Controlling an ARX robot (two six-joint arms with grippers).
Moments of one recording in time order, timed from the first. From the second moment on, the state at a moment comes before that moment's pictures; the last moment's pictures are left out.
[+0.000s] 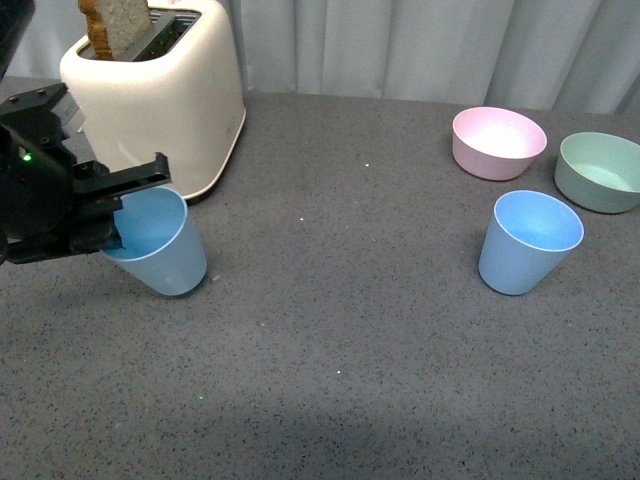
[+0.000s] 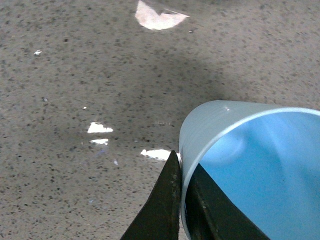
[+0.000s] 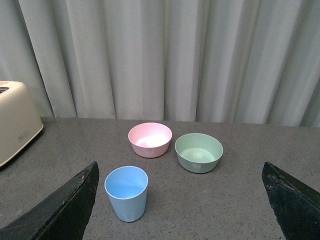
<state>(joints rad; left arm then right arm) -0.18 1.88 0.94 -0.10 -0.04 -0.38 0.00 0.00 0.00 0.00 0.00 0.00</state>
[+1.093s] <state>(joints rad) -0.50 2.11 1.26 -0.21 -0.10 -0.51 0.00 0.00 0.00 0.00 0.00 0.00</state>
